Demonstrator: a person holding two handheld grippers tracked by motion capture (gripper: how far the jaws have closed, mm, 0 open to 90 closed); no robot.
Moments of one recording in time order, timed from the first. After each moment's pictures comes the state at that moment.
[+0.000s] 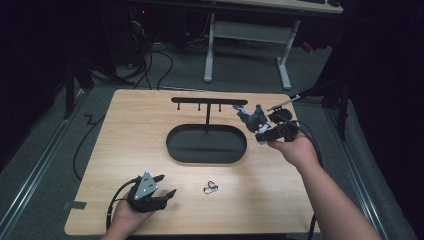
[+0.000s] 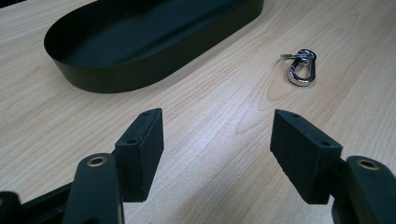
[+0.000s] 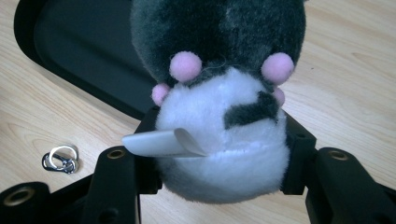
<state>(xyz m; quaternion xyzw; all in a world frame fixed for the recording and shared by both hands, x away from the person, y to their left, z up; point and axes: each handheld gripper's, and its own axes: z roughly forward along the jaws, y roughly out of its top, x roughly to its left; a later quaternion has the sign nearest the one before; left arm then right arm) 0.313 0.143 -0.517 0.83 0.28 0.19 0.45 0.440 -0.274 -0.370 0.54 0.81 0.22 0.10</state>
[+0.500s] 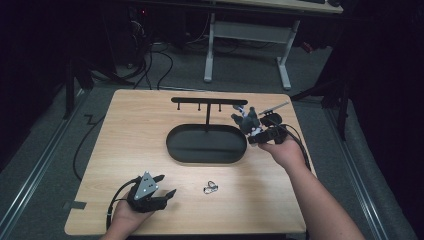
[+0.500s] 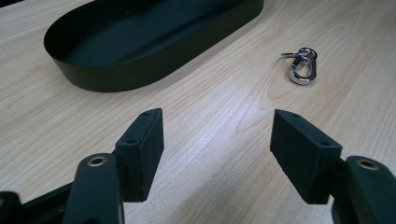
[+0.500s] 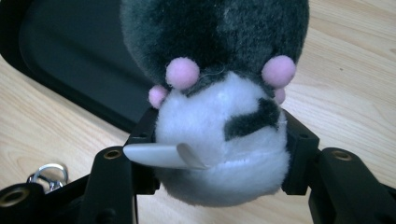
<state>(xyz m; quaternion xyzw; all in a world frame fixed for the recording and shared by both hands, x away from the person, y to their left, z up) 0.313 0.143 -0.518 0.83 0.28 0.19 0.45 0.456 -0.263 -0.405 0.54 0.80 0.23 0.09</state>
